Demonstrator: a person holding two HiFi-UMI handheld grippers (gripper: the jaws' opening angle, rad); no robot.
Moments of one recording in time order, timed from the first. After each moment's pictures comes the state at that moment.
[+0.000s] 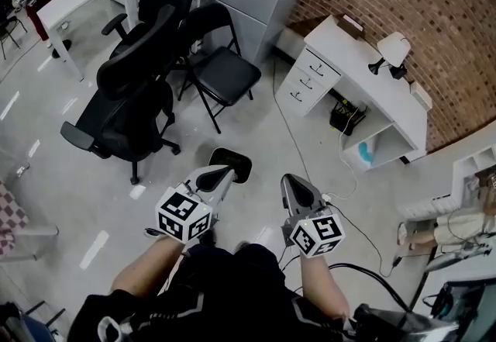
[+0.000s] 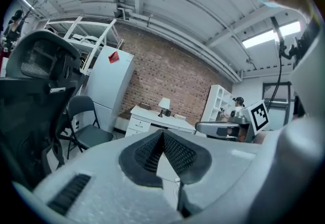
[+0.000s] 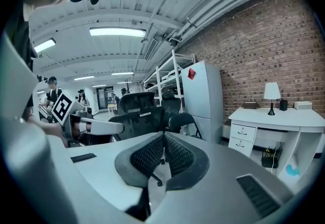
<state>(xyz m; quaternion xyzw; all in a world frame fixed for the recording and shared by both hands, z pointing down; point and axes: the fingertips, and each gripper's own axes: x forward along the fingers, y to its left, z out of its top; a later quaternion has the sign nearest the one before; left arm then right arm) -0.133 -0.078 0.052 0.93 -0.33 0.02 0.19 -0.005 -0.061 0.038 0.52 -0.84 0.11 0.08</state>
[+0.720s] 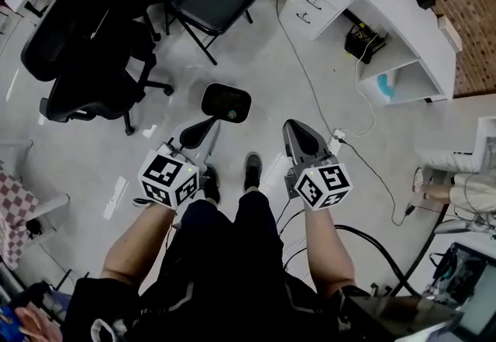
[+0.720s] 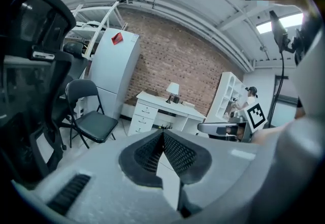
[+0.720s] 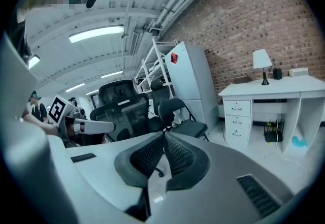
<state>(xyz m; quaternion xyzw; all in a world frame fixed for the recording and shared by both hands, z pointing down) -0.060 -0.144 0.150 0.91 -0.35 0.08 0.22 0.096 -0.133 0.158 0.52 -0.83 0.20 0.07</state>
